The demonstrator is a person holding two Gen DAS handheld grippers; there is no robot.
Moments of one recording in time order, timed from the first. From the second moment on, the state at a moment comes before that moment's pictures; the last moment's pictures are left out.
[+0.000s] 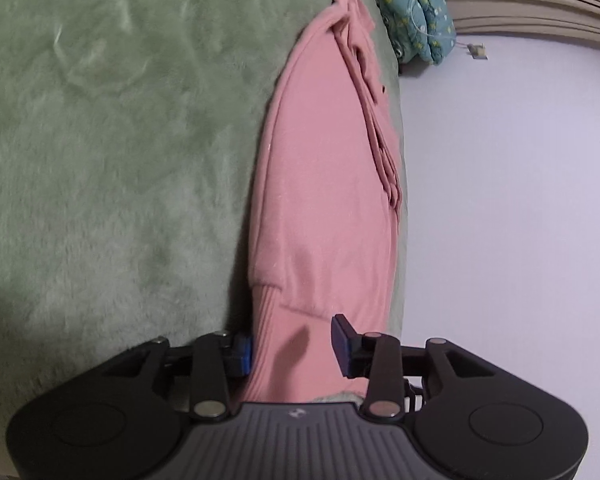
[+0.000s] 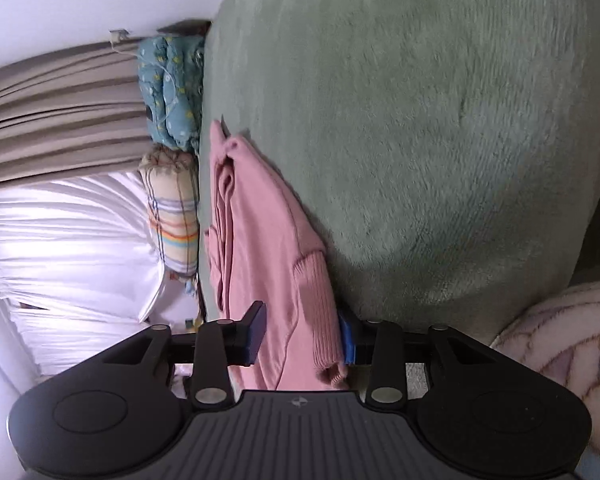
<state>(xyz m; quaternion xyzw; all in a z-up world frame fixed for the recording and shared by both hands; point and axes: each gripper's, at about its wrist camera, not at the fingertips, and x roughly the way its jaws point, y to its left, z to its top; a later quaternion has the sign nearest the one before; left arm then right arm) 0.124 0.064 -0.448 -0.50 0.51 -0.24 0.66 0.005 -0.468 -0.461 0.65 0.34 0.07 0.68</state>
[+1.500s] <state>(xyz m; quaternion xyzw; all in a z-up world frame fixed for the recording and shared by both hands) 0.199 0.110 -0.300 -0.48 0.51 -0.22 0.68 0.048 -0.429 -0.273 0.52 0.35 0.07 0.78</state>
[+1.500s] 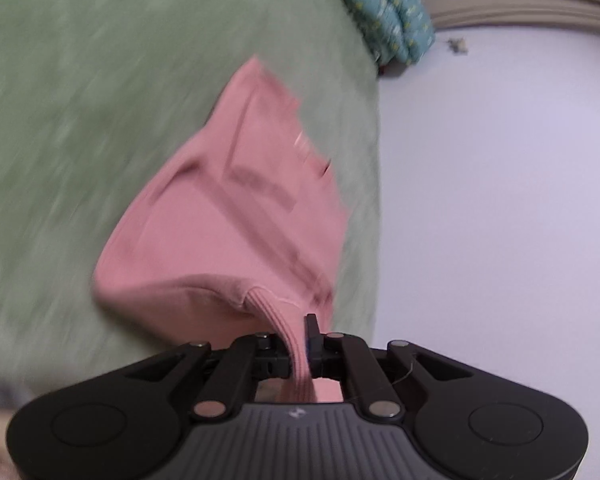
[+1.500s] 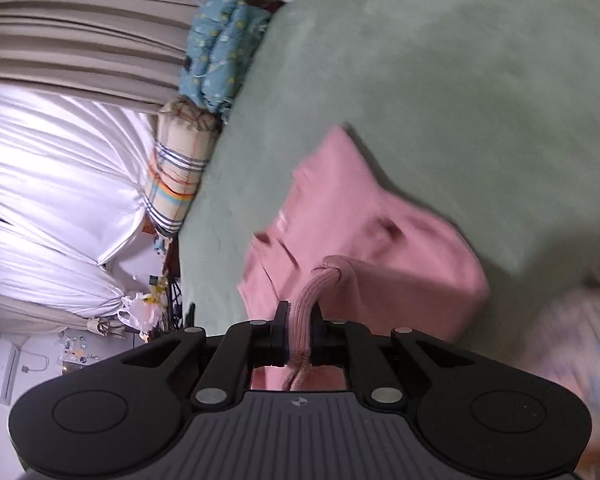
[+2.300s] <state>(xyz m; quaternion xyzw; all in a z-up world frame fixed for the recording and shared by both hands) 0.450 0.090 -0.373 -0.53 0.56 -0.11 0.63 0.322 -0.444 -0.354 0.53 0.38 -0.03 0.75</state>
